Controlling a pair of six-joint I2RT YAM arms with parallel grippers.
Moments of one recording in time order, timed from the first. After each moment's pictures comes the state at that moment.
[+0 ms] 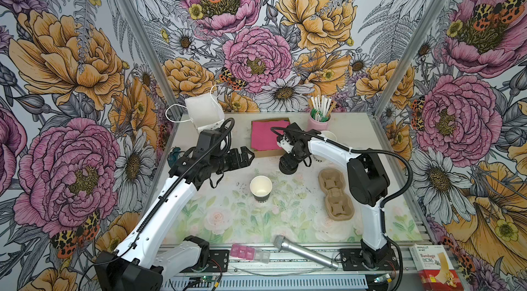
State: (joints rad) left arm -0.35 1.10 1.11 -0.81 0.27 -0.56; right arm 0.56 2.08 1.64 -0.84 -0.08 -0.13
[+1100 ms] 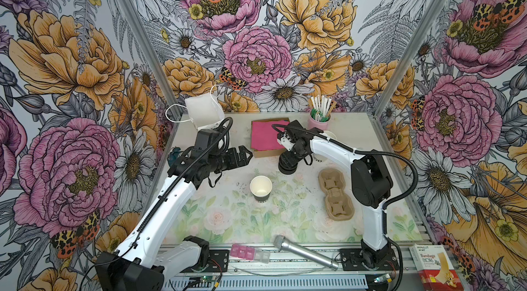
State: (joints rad) left arm -0.31 1.11 1.11 -0.81 0.29 -0.54; right arm 0.56 2.03 1.65 -0.85 -0.09 -0.10
